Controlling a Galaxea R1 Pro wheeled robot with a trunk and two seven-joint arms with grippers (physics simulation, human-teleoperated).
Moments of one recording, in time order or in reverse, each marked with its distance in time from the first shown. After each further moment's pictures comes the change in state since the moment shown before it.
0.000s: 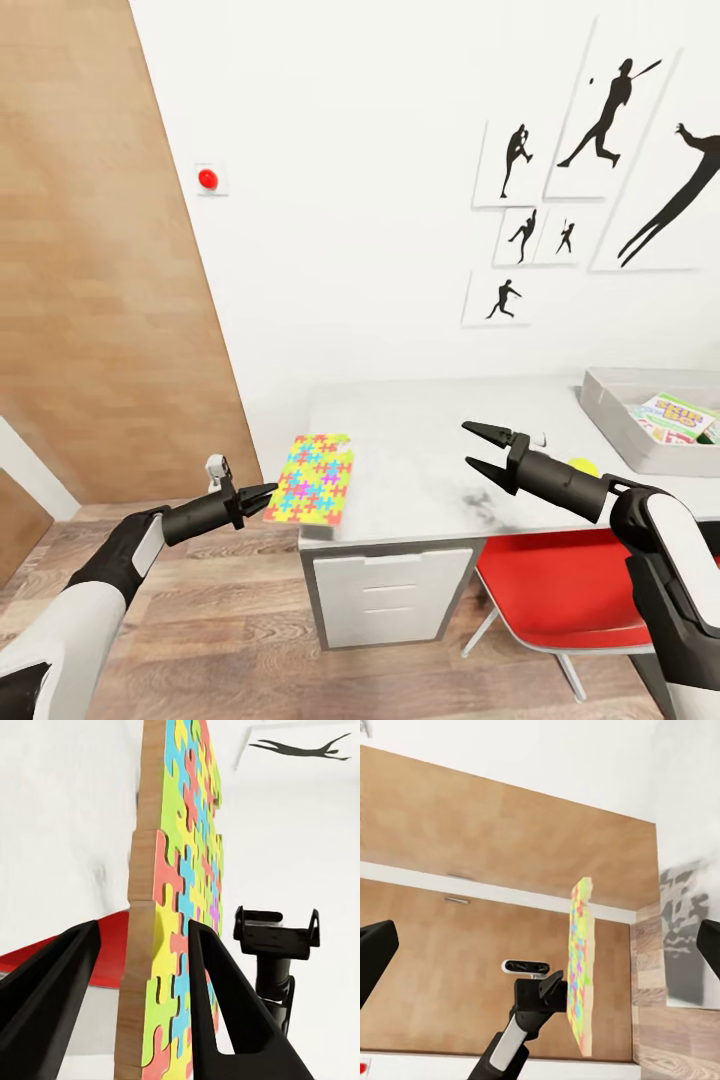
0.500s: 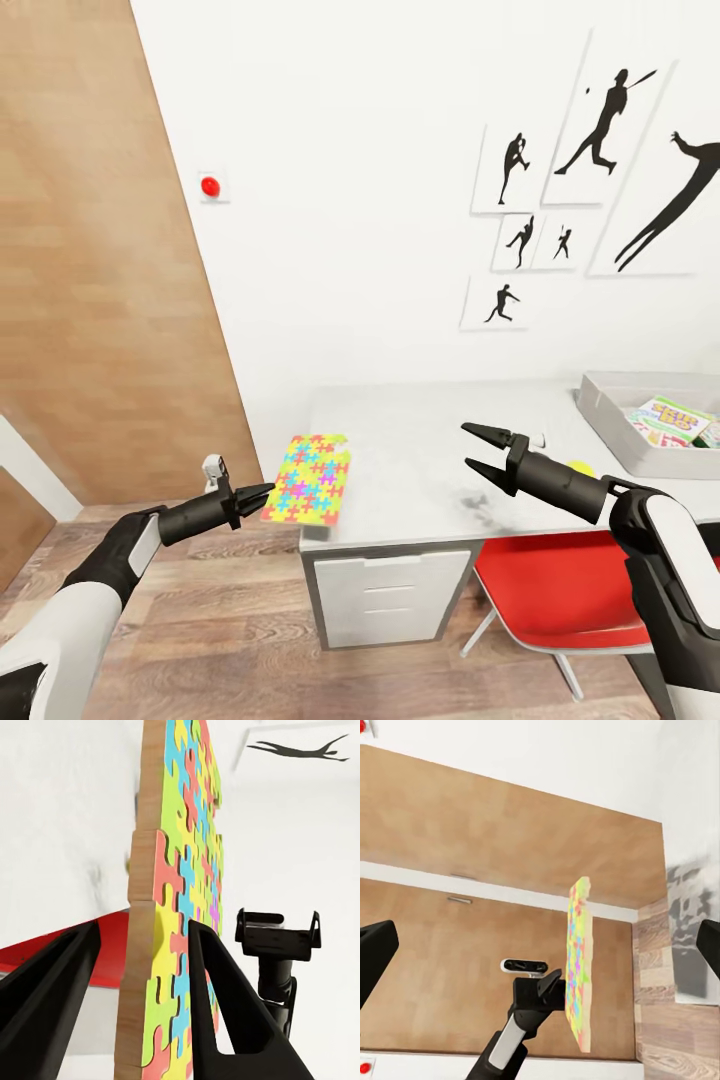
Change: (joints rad) left arm 0.000 0.011 -0.001 0.000 0.000 0.000 0.000; right arm 0.004 0.002 0.000 0.000 0.000 0.000 -0.001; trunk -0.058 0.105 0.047
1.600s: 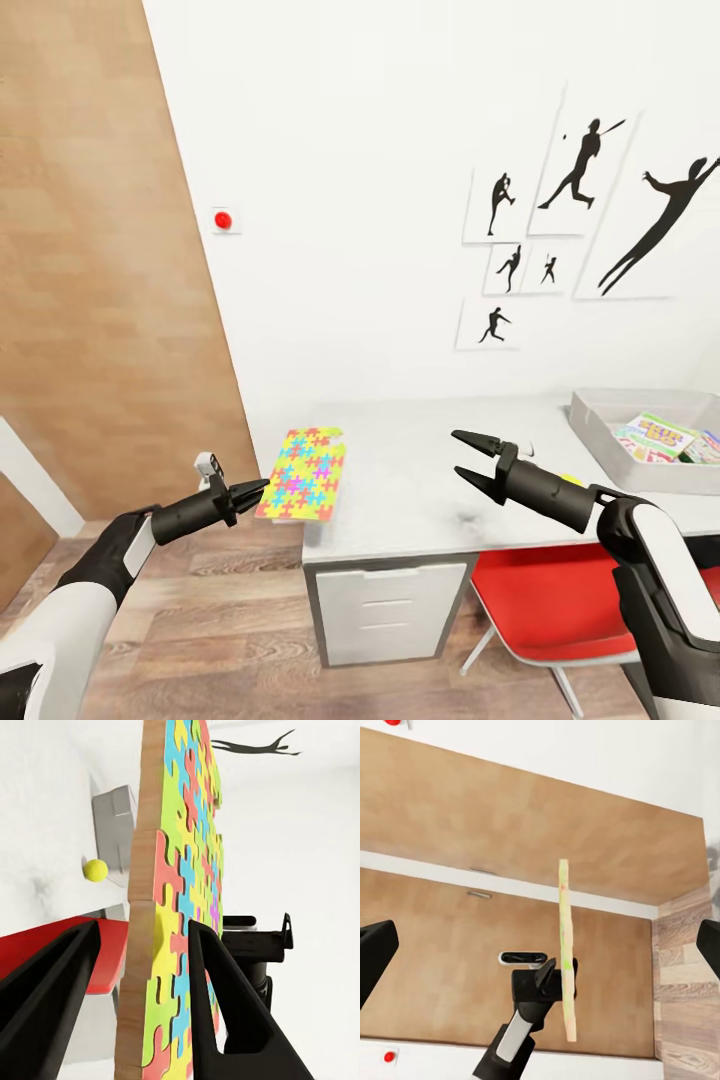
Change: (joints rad) left arm 0.000 0.015 -0.003 0.000 -0.002 -0.002 -0.074; right arm 0.025 0.042 0.007 0.000 0.003 -0.002 -0.003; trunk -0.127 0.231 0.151
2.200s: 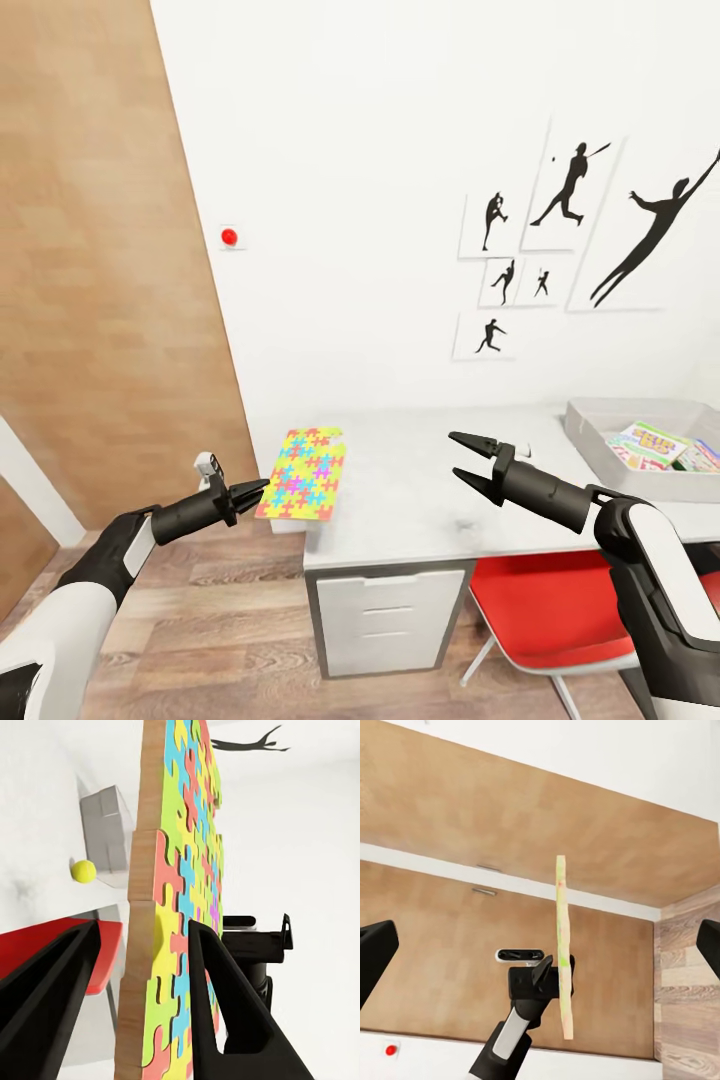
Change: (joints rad) left arm 0.000 0.000 0.000 0.000 0.000 0.000 0.000; right arm 0.000 0.001 0.013 0.000 0.010 -0.004 0.001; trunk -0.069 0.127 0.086
